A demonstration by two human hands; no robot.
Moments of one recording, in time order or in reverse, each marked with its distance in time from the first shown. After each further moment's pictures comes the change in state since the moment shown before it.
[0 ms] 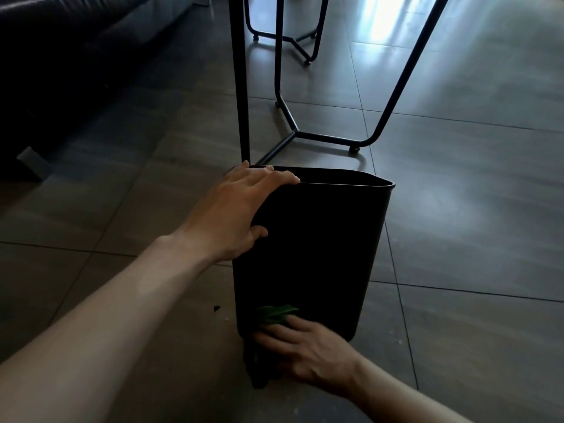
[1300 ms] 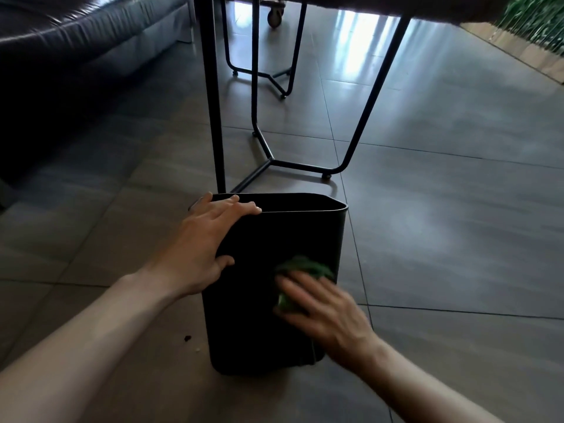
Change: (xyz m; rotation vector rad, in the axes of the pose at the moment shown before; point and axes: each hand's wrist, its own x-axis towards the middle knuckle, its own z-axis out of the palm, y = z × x) left_hand -0.004 0.006 0.001 -0.058 0.054 -0.011; right_hand -0.041 0.073 -0.075 -0.092 0.277 0.329
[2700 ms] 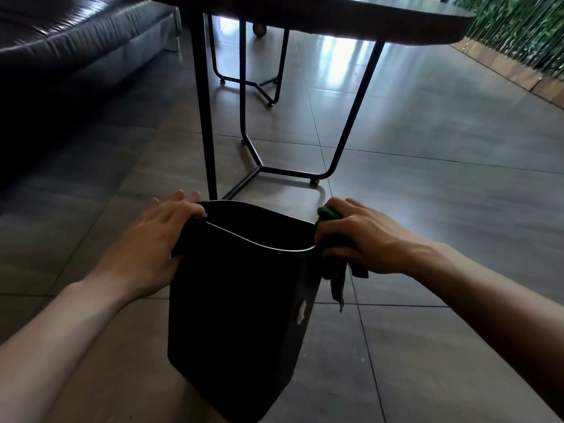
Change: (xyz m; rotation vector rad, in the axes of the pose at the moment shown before) left_hand -0.024 -0.036 -0.030 0.069 0.039 -0.046; right_hand 0.071 0.098 -0.119 0.215 -0.502 0.410
